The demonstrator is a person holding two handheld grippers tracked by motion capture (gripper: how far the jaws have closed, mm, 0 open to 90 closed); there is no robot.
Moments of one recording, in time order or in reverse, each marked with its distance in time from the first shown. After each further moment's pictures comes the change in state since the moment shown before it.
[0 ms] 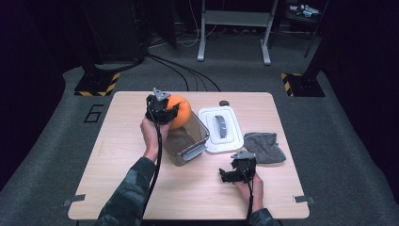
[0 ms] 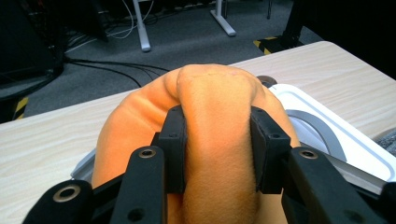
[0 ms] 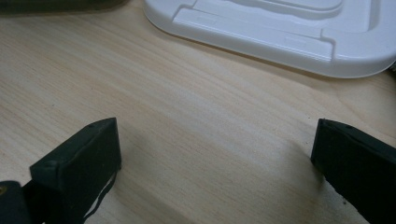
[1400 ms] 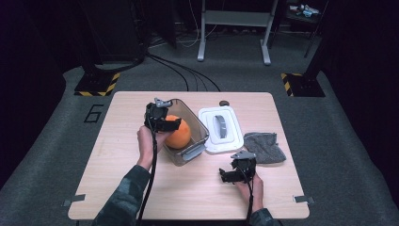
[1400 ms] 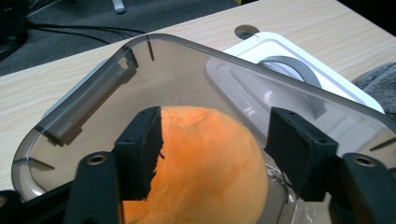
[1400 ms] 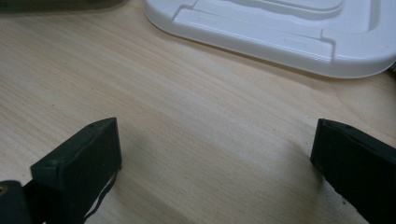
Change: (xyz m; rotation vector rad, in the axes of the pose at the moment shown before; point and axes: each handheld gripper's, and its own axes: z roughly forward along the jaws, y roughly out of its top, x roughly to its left) left arm 0.005 -0.022 -0.009 0.151 -0.094 0.038; right arm 0.001 0.000 0.000 0.003 0.001 0.011
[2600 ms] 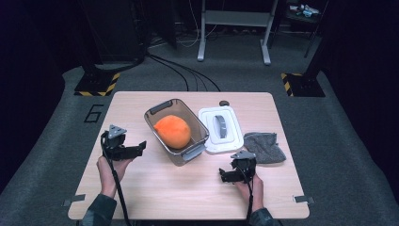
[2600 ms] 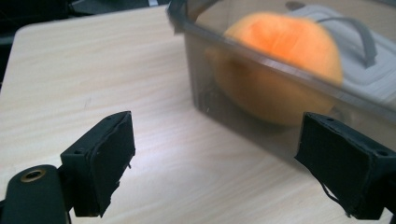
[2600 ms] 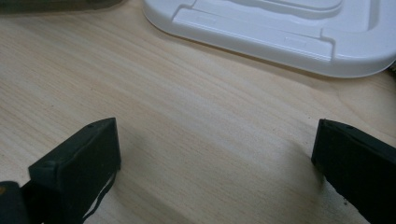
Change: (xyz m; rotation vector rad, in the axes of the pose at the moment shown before) left arm 0.067 -0.114 -0.068 -0.049 0.085 -0.107; right arm -0.001 0.000 0.001 -0.004 -0.005 -0.015
